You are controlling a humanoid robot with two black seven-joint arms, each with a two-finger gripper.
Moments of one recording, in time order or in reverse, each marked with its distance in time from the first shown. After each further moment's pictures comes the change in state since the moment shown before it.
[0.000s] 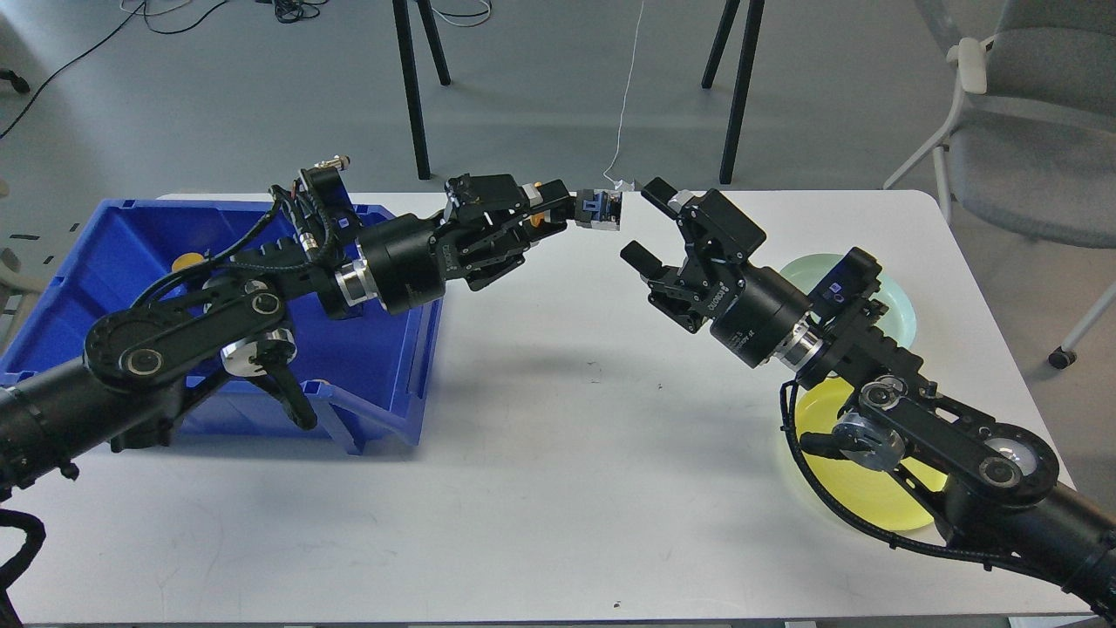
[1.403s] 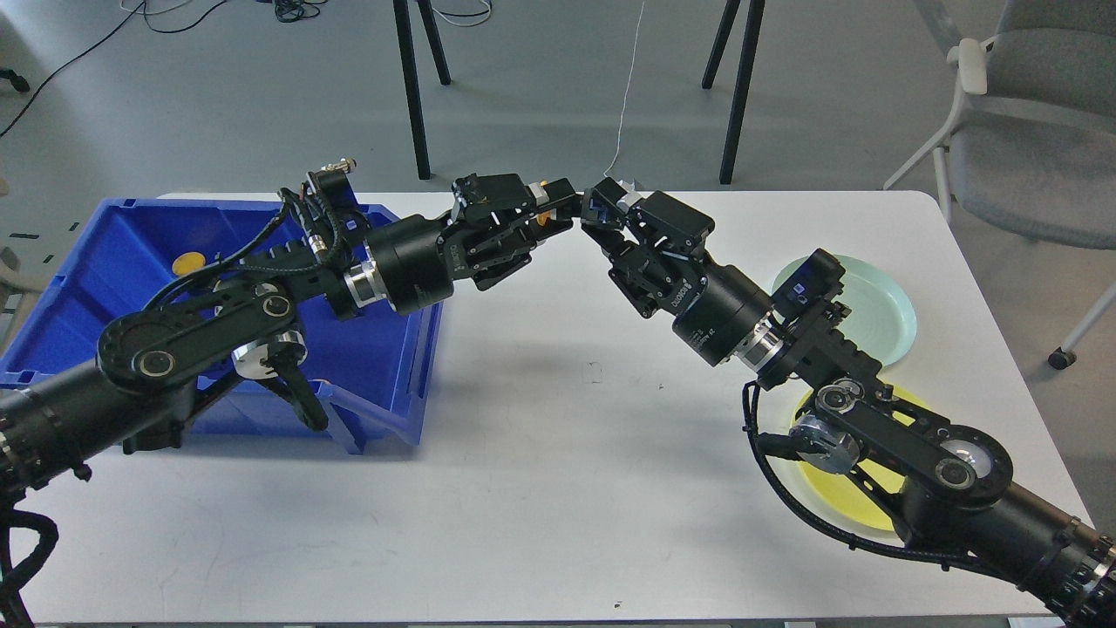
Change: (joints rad) left arm 0.009 -0.023 -0.003 0.011 -0.001 0.004 -0.001; right arm 0.011 0.080 -0.011 0.000 -0.014 -0.078 0.000
